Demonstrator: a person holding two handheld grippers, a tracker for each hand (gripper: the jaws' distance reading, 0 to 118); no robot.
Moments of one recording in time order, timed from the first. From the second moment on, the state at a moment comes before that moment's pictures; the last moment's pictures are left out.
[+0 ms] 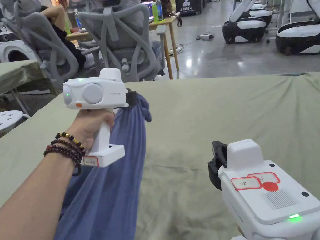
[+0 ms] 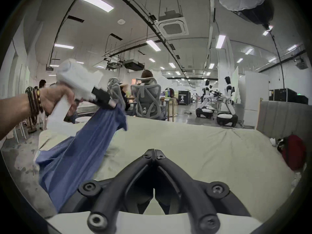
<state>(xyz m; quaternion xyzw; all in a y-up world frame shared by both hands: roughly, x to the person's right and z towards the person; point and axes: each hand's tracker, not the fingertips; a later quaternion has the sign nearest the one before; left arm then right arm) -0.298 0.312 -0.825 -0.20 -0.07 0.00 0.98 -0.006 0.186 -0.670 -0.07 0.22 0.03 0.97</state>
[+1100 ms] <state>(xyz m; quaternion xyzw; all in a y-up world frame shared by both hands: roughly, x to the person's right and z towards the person) -0.012 0.235 -0.809 -0.14 -0.28 -0.02 0.95 0.195 0.183 -0.628 -0.09 0.00 0.08 0.99</state>
